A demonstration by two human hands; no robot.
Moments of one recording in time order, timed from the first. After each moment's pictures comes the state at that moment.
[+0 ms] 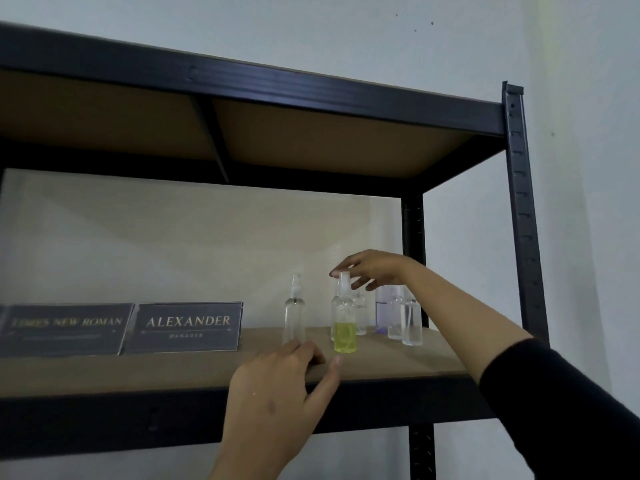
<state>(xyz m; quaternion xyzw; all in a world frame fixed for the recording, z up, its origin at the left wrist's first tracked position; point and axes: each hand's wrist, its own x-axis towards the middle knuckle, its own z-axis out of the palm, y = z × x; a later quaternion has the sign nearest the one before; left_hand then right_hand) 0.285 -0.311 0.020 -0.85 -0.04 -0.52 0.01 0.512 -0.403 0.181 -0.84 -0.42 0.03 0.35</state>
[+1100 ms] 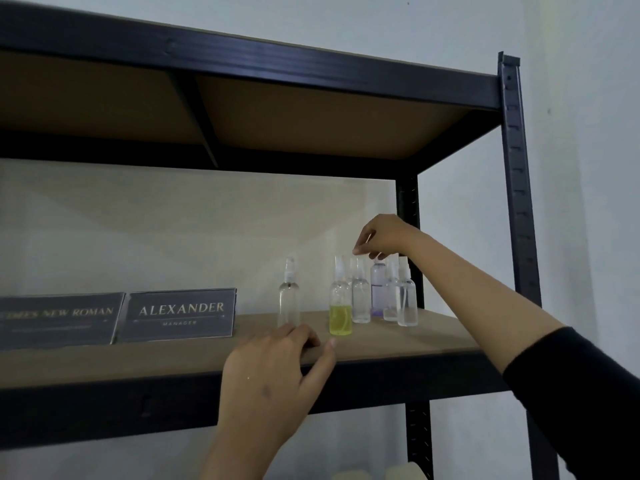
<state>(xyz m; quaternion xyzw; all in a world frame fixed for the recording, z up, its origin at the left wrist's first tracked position) 0.286 -0.312 0.020 -0.84 -0.07 -0.54 0.01 0.513 -0.425 0.193 -0.86 -0.37 -0.17 0.30</state>
